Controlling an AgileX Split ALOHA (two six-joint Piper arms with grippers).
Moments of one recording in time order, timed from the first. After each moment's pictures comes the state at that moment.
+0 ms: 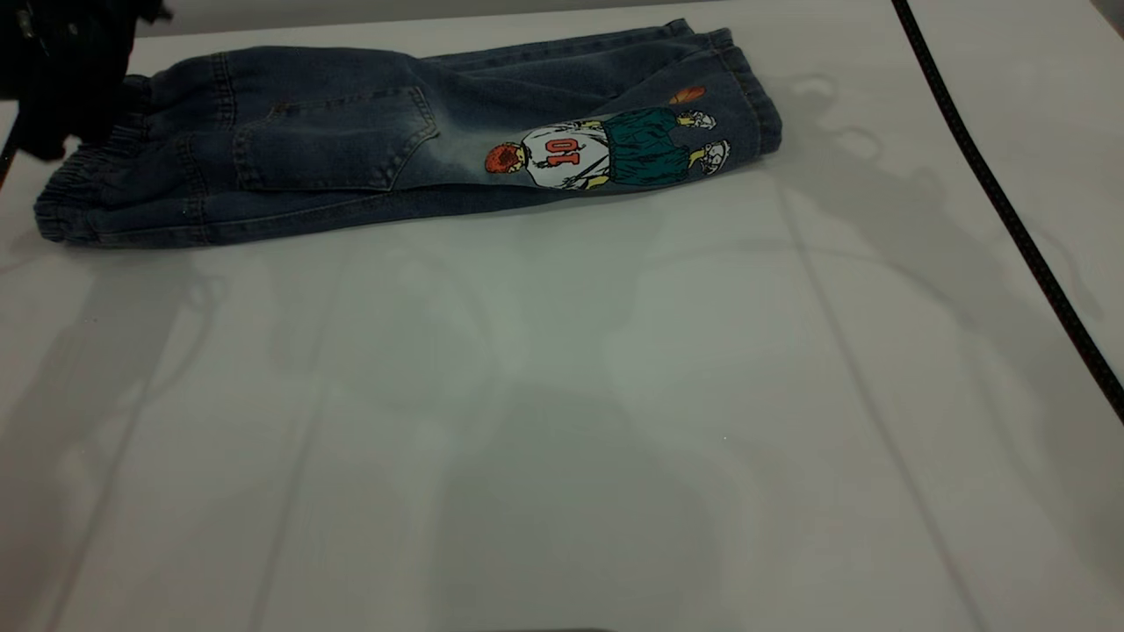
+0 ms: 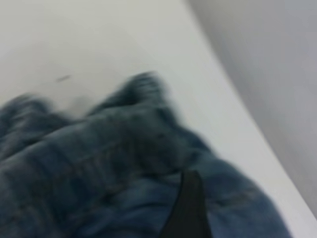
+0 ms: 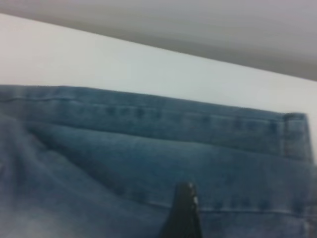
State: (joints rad) left arm -0.04 2.11 -0.95 -0.14 -0.77 -0.87; right arm 0.25 2.30 -1.63 1.24 0.19 -1.12
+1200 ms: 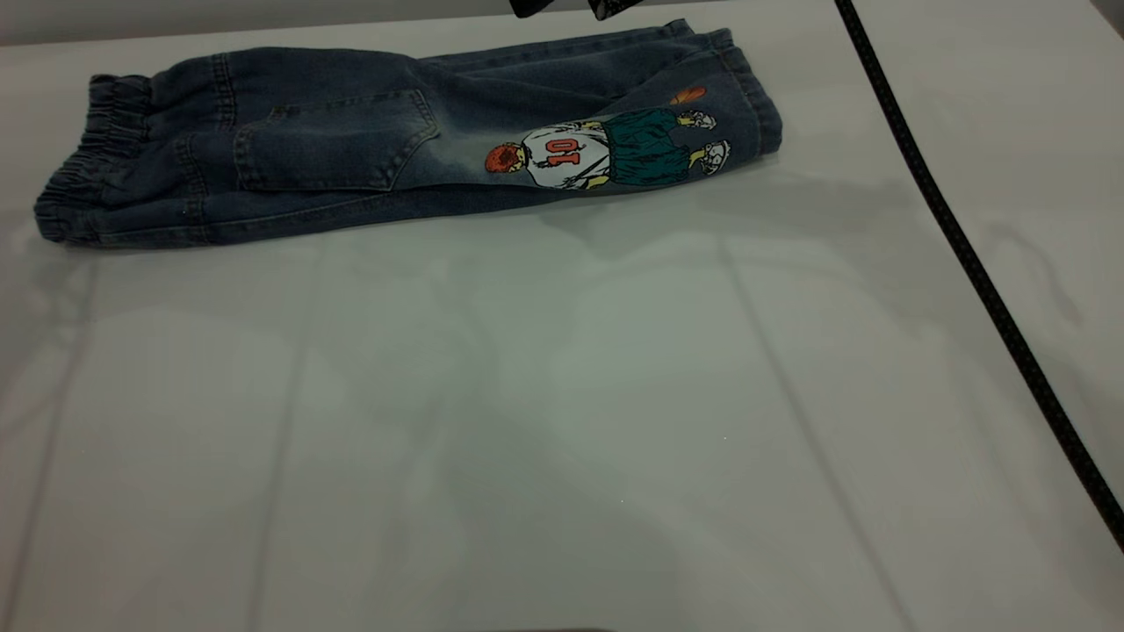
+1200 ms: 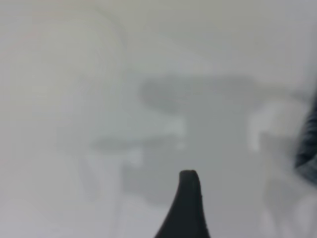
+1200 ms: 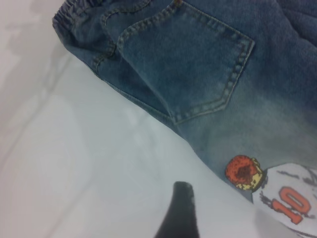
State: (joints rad) left arm 0.16 1.85 -1.10 0.44 0.40 -0.71; right arm 0.30 2.23 -1.63 1.08 0.71 -1.01
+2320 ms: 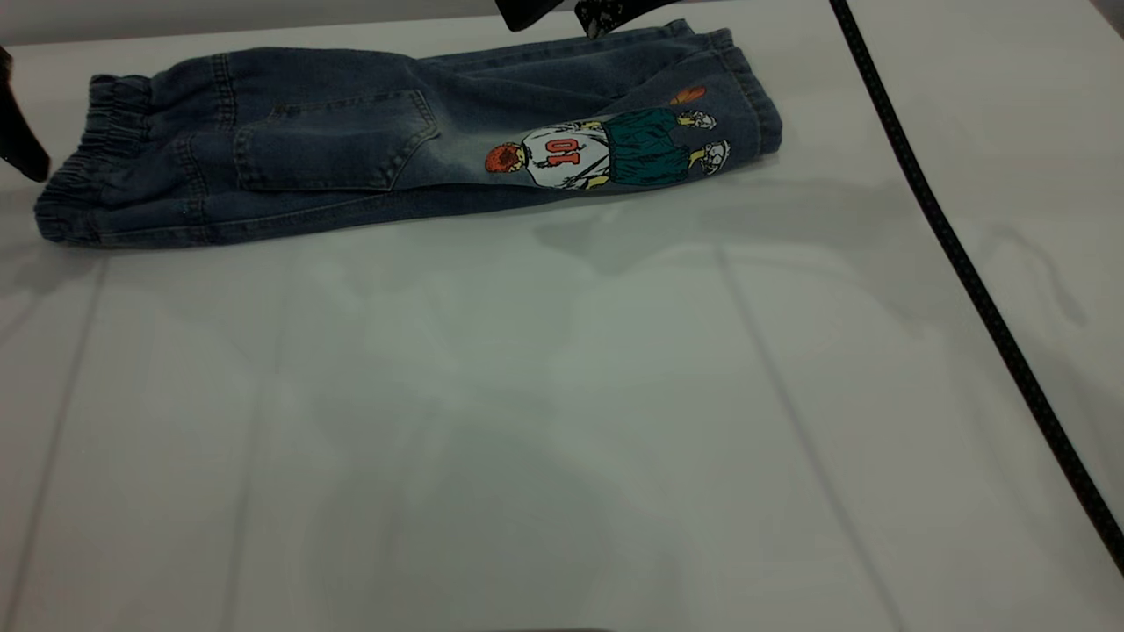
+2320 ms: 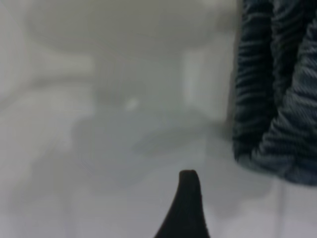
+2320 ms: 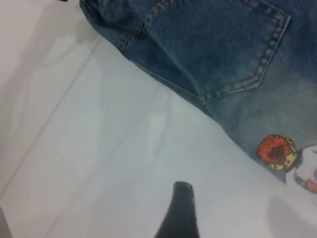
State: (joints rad) left arm 0.29 2.10 -1.30 -0.38 0.48 0.32; right arm 0.30 2.23 -1.63 1.08 0.79 -0.99
